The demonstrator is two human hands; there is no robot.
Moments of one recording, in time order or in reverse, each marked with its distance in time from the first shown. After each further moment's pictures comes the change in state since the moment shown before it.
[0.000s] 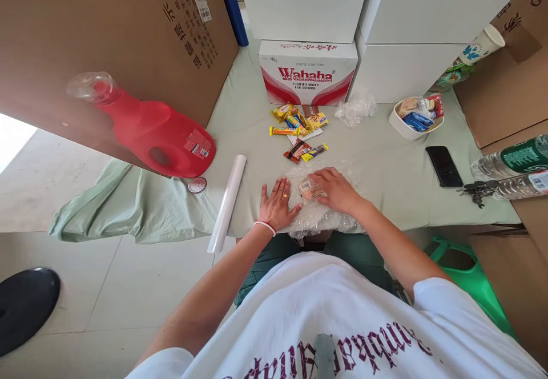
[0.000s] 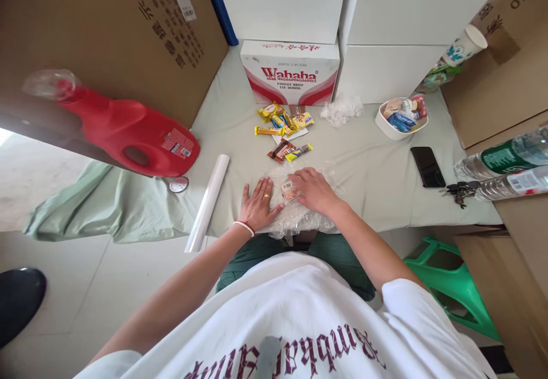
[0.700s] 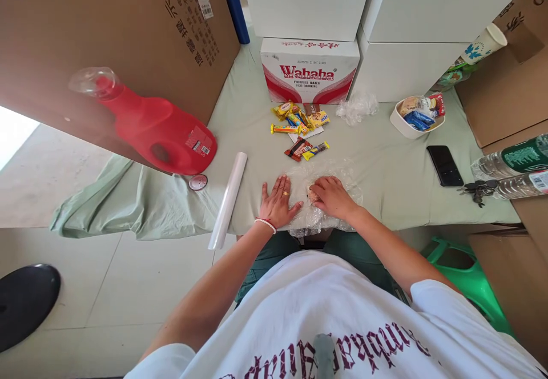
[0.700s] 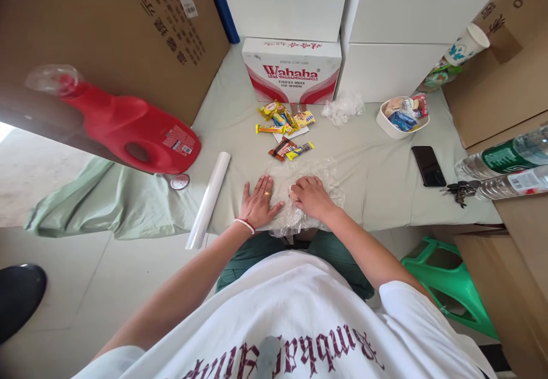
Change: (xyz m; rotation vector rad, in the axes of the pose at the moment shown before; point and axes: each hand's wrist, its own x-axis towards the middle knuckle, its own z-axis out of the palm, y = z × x) left_hand 0.000 0.000 -0.002 -0.012 0.000 -0.011; right_hand -0.010 -0.016 0.027 -0.123 -0.037 -0.008
